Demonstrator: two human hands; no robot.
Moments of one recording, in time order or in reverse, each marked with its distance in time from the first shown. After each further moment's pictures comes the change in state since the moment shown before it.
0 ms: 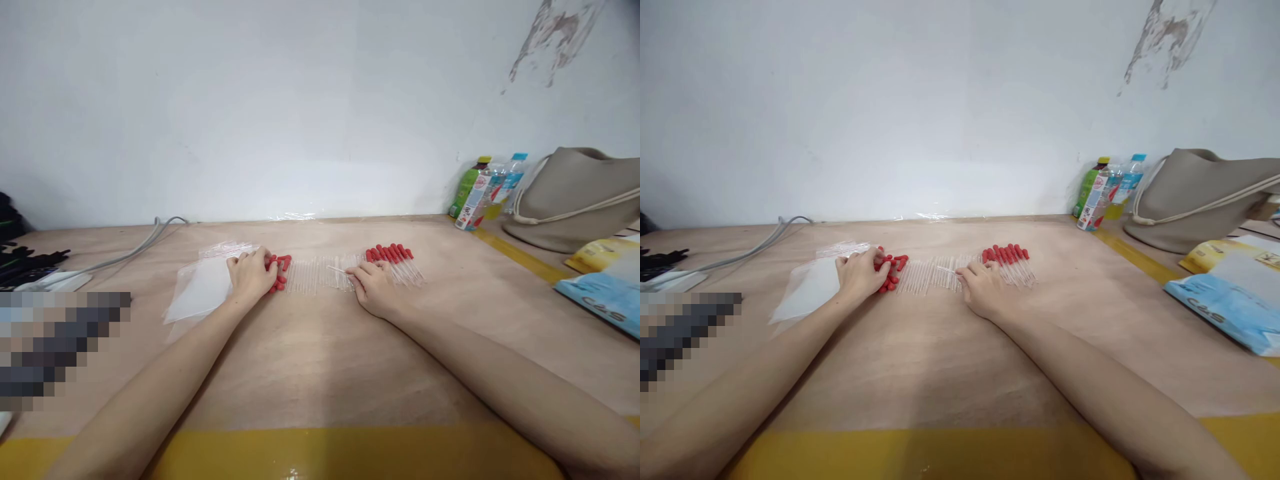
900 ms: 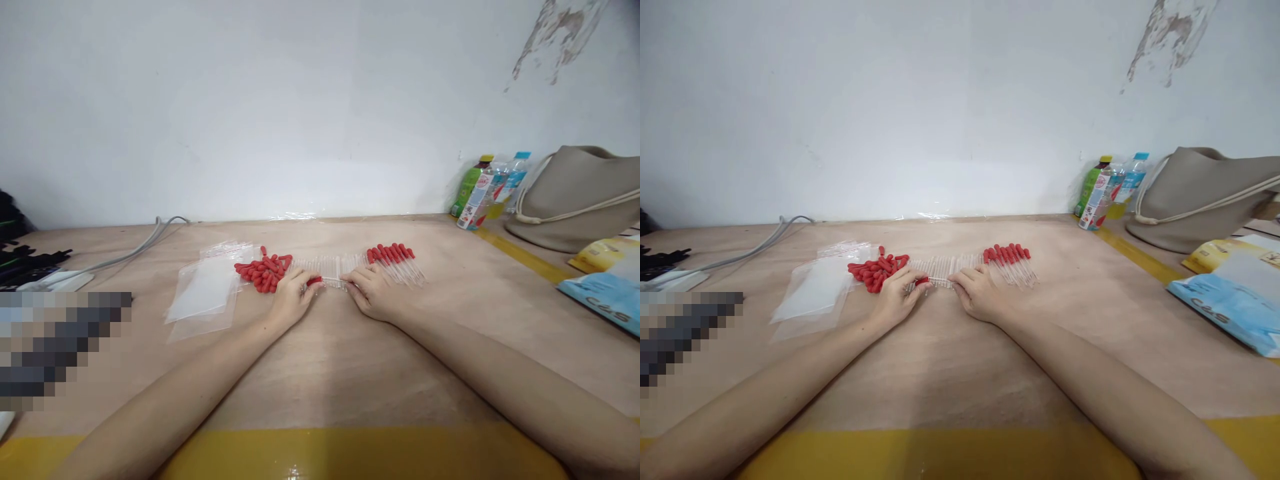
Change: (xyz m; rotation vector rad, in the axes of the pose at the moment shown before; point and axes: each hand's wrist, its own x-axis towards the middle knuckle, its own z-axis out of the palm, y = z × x) left_hand -0.047 0.053 0.014 -0.615 0.028 0.432; right_hand 0.002 -0.010 -0.013 0.184 -0.072 -0.168
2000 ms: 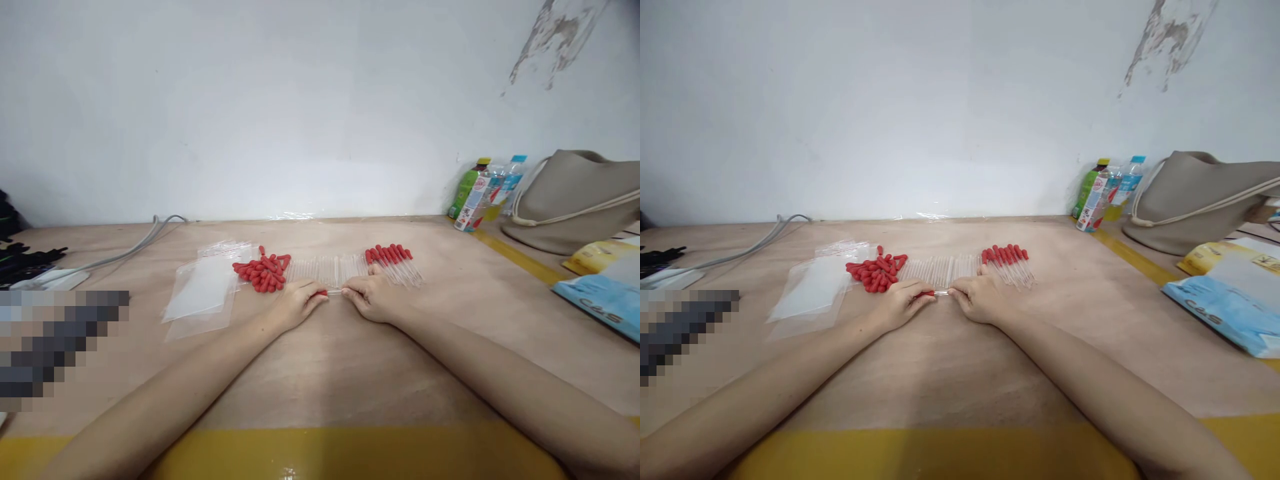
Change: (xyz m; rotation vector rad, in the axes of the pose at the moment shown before) left_hand -0.005 -0.005 0.002 -0.016 -0.240 0.188; right_hand -0.001 -0.001 -0.006 -0.034 -0.177 0.059
